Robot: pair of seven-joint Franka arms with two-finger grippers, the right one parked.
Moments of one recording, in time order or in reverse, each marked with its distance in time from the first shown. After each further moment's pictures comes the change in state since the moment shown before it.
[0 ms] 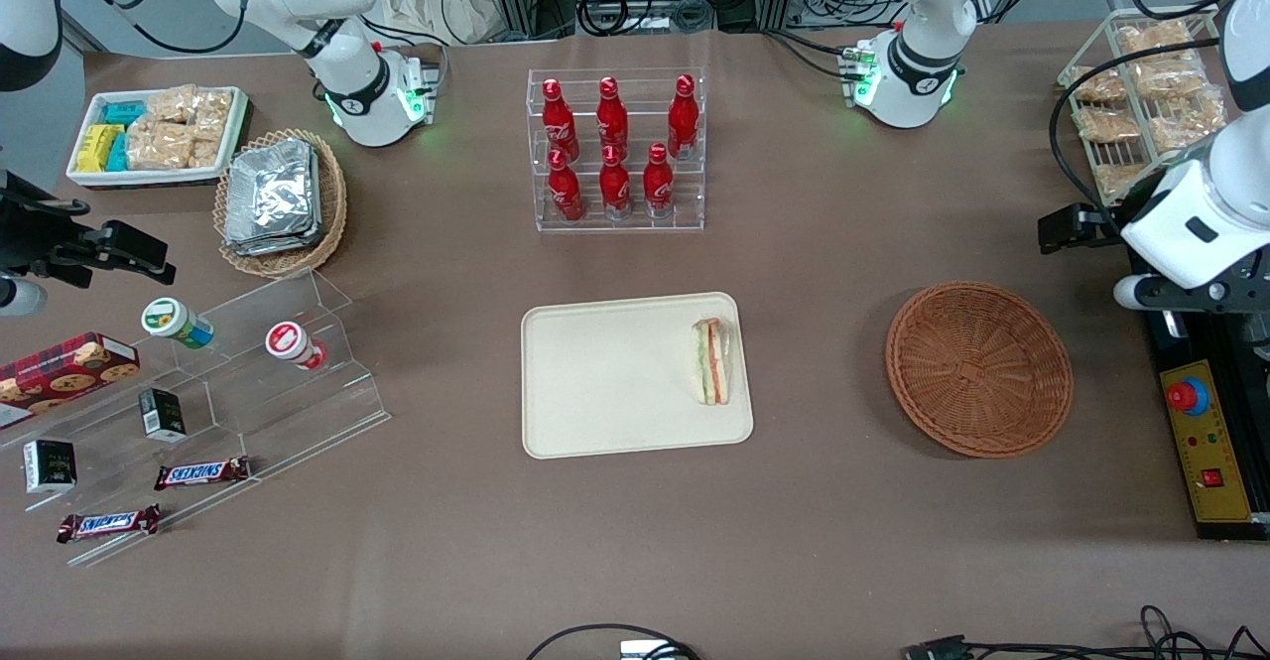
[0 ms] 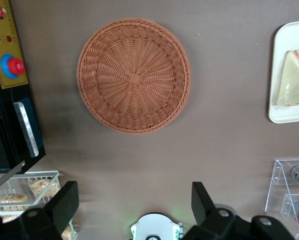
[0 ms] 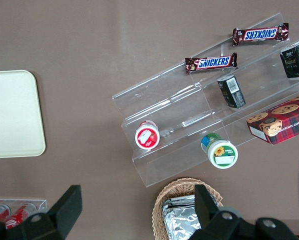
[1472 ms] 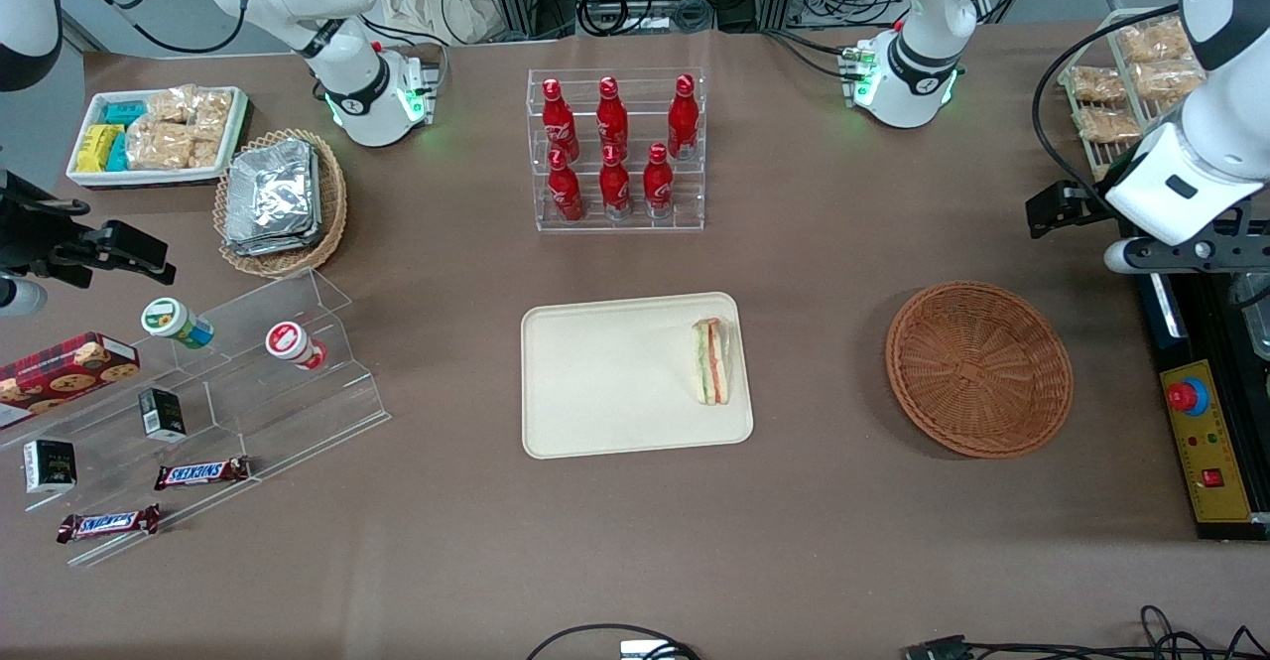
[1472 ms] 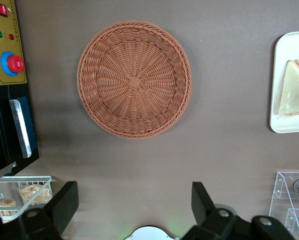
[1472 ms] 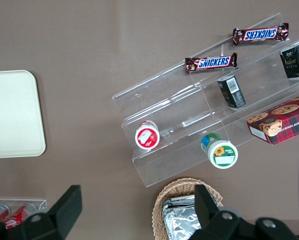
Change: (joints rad) arm -0.134 -0.161 0.176 -0.230 -0.062 0.163 0.001
